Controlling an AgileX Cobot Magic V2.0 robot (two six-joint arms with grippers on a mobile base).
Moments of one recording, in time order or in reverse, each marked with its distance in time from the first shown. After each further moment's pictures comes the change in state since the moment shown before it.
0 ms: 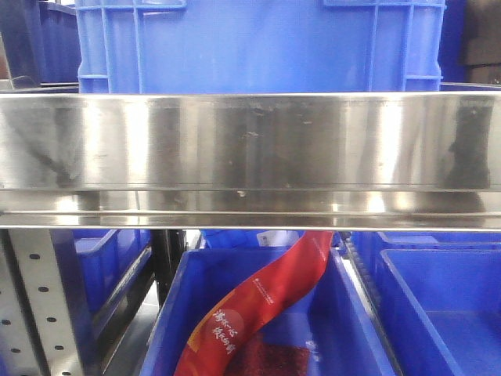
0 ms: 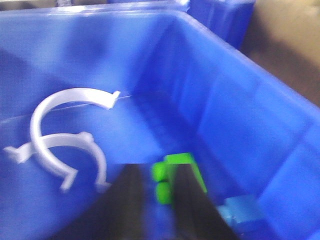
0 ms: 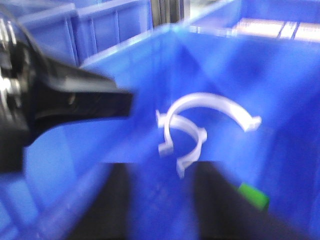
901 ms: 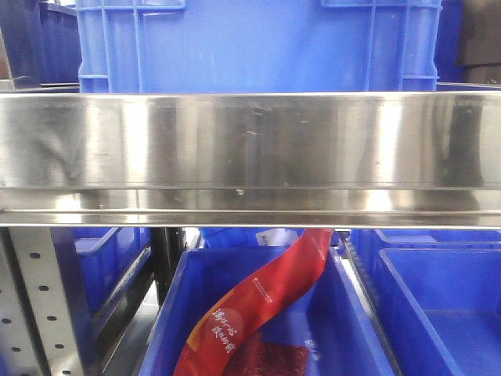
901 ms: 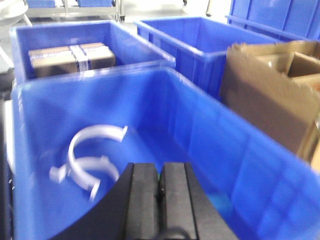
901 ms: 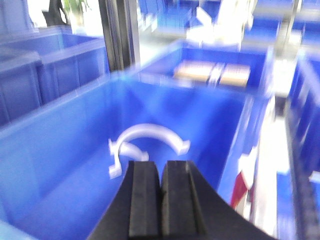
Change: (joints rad) left arm 0.000 -0.389 0.211 0.045 0.005 -0.001; right arm -0.127 -0.326 0.027 -0.086 0.177 0.015
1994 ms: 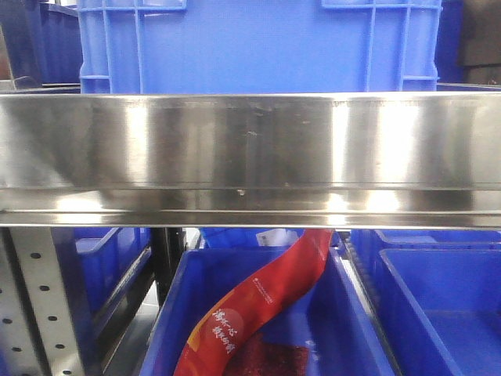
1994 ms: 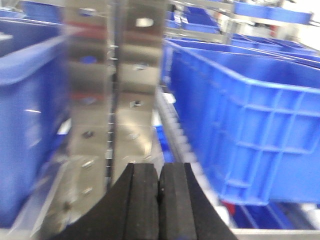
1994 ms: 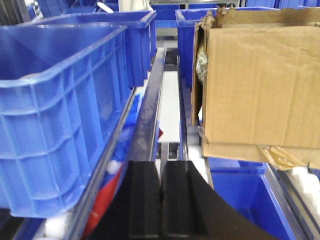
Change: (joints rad) left arm 0.409 -1.063 1.121 -0.017 -0.252 0.000; right arm -0.317 -0.633 0.678 -0.032 -0.028 0.069
